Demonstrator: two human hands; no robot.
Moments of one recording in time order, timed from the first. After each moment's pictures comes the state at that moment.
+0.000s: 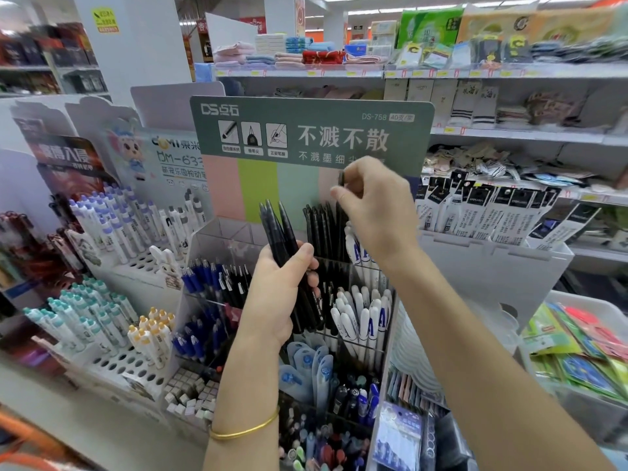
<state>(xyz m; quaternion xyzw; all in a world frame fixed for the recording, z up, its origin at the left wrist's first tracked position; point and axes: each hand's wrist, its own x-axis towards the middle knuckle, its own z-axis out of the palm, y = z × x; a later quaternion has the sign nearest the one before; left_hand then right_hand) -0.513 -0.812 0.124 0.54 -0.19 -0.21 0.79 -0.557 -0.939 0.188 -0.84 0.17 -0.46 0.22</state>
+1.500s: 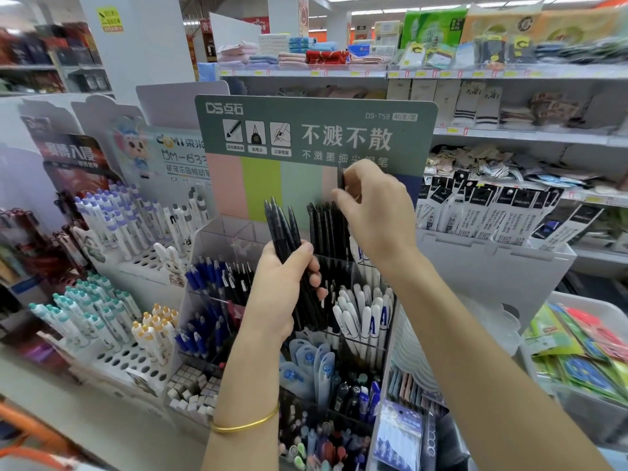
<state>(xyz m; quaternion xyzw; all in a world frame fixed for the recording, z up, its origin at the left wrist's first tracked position) -0.516 -0.811 0.127 0.55 -0.19 -0.22 0.79 -0.558 -0.935 0.184 -0.86 0.18 -0.44 0.17</state>
